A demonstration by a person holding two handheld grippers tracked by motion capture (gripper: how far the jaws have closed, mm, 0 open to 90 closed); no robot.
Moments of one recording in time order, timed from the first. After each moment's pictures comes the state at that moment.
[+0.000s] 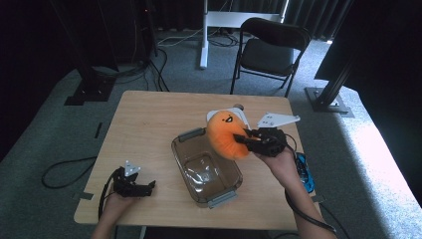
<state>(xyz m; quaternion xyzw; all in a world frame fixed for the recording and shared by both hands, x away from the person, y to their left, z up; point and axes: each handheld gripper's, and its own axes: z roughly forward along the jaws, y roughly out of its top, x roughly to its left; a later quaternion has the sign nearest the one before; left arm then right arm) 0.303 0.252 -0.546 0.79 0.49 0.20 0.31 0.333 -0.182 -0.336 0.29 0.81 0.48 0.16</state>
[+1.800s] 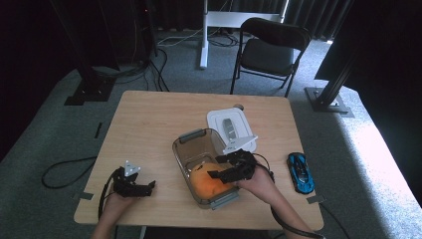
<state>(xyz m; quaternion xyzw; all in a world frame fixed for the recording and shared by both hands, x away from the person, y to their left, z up) 0.303 0.253 -0.546 0.79 0.49 0.20 0.31 0.317 -0.124 -0.396 0.24 0.88 0.41 0.04</state>
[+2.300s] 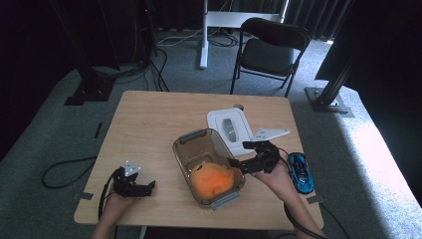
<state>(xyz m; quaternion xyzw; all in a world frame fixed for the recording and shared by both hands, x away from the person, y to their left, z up) 0.303 0.253 -0.546 0.79 0.49 0.20 0.31 0.328 -0.187 -0.386 0.33 0.82 0.46 0.09</state>
